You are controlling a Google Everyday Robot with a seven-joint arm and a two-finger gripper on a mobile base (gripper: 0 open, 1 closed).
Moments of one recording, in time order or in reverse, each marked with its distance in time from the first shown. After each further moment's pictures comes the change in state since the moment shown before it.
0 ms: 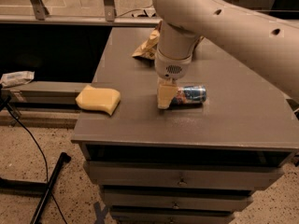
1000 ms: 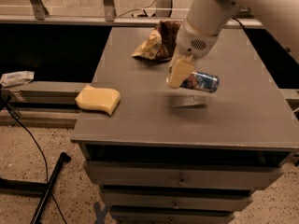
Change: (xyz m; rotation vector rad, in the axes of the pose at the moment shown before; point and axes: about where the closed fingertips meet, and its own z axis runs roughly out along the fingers) arm 0.021 -0.021 -0.054 -0.003 -0.194 0.097
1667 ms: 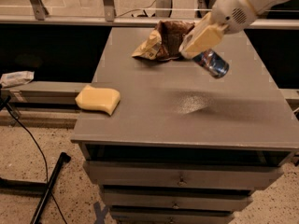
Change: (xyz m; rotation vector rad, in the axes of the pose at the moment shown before) arm 0.010 -0.035 -0.079 0.024 -0.390 0.114
